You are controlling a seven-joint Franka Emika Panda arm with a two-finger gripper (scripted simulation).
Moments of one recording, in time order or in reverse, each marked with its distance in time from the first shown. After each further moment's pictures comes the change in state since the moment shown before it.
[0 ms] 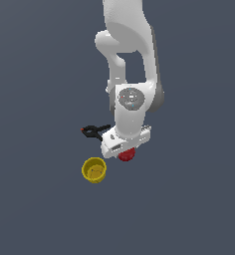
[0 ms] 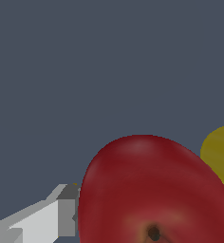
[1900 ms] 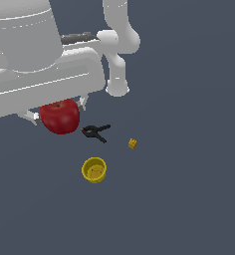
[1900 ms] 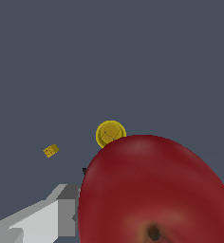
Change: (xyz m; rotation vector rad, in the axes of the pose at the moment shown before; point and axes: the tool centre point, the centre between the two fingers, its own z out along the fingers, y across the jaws) arm -0.001 0.171 -0.302 0.000 0.001 0.000
